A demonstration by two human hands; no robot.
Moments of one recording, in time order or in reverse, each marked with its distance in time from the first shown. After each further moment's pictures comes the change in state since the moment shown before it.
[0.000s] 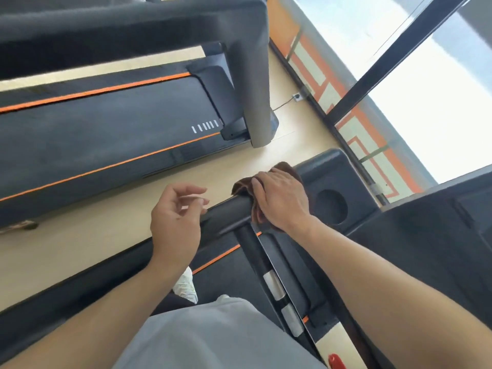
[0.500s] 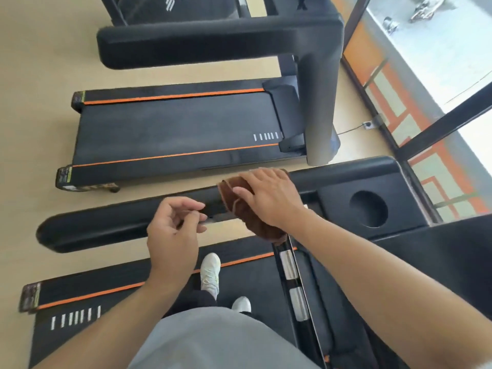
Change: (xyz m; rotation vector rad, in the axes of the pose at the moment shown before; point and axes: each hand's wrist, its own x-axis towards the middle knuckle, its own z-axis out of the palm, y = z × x) left_hand -0.116 -0.022 -0.037 -0.017 0.353 0.038; right_hand -0.023 -0.059 0.017 0.016 -0.199 -0.391
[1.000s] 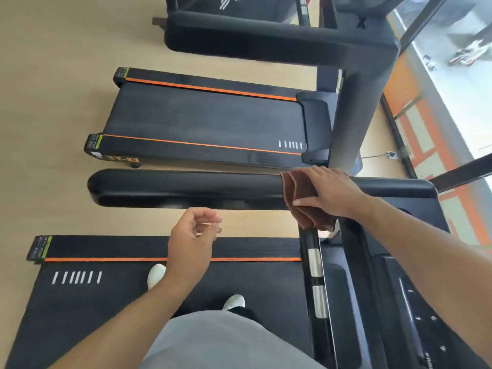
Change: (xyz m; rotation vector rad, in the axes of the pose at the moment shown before) left_hand -0.029 -0.050 -0.056 0.030 0.005 -0.205; right_hand 0.009 0.041 -0.037 -0.089 -0.343 -0.116
